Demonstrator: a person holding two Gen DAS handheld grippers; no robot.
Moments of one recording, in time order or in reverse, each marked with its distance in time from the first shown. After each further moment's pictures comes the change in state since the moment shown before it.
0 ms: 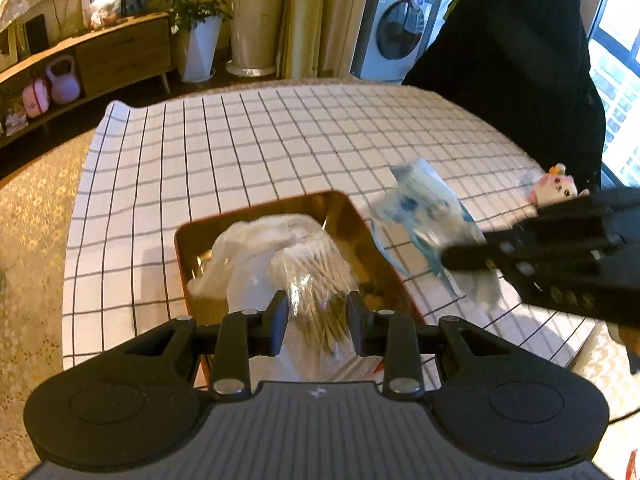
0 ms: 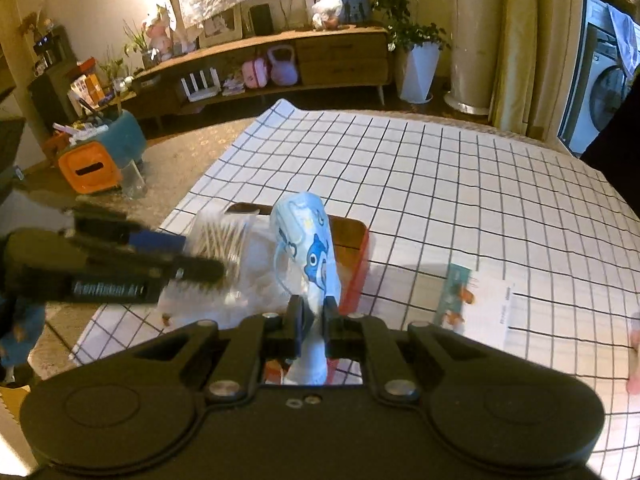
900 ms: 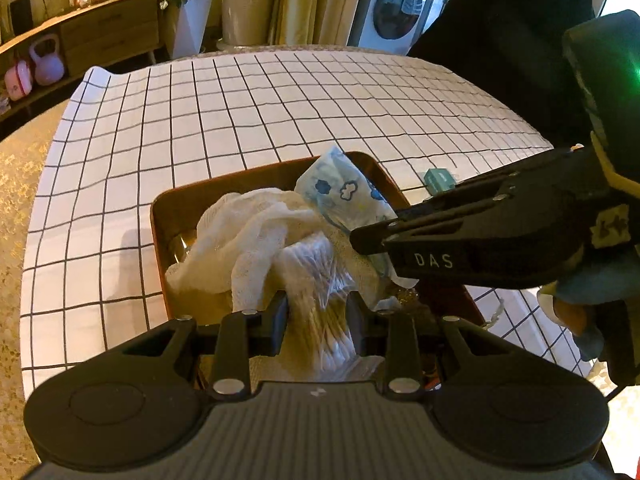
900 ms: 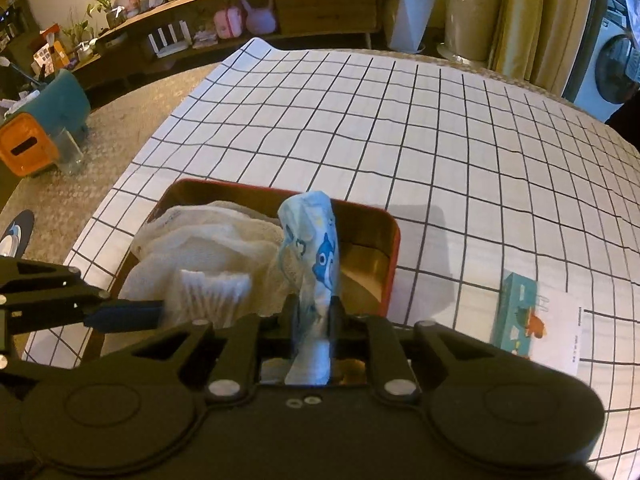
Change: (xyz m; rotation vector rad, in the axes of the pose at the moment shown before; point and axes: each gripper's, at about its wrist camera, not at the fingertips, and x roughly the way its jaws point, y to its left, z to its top) left arm 0.065 0.026 -0.007 -0.004 0.052 -0.041; right arm 0.121 0.002 0.020 0.032 0.147 -0.038
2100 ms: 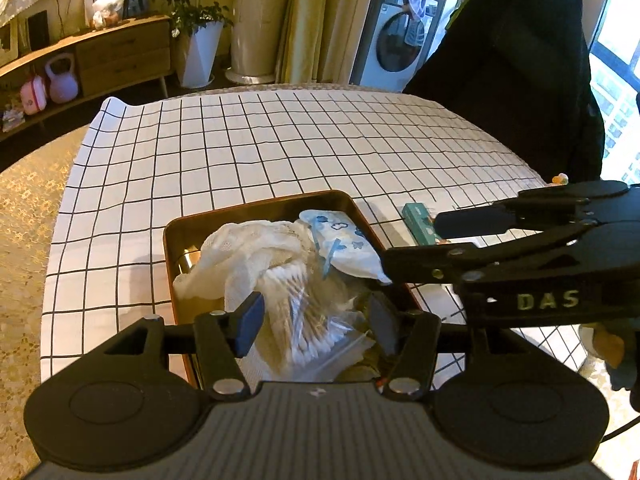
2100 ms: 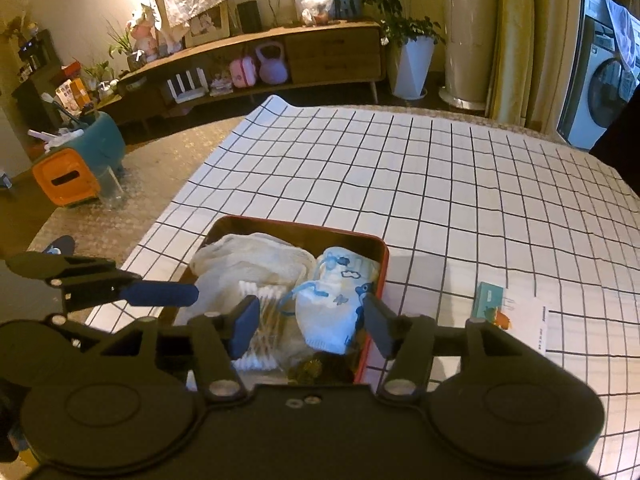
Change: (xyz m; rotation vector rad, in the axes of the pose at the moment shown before) left arm -0.048 -0.021 -0.004 -0.014 -0.103 0.020; right arm -0.084 0.004 -0.023 0.005 -0.161 0.037
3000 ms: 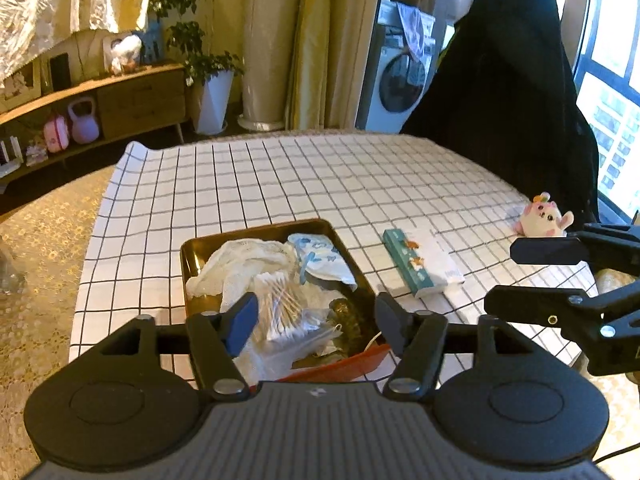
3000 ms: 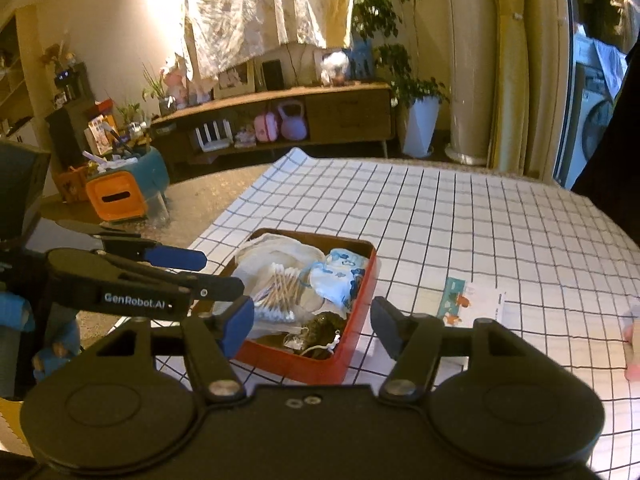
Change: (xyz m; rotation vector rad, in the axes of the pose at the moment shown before) left arm -0.065 -0.035 -0.030 0.019 -0.159 0.056; right arm -0.104 0.000 -0.069 -0.040 -0.219 0.032
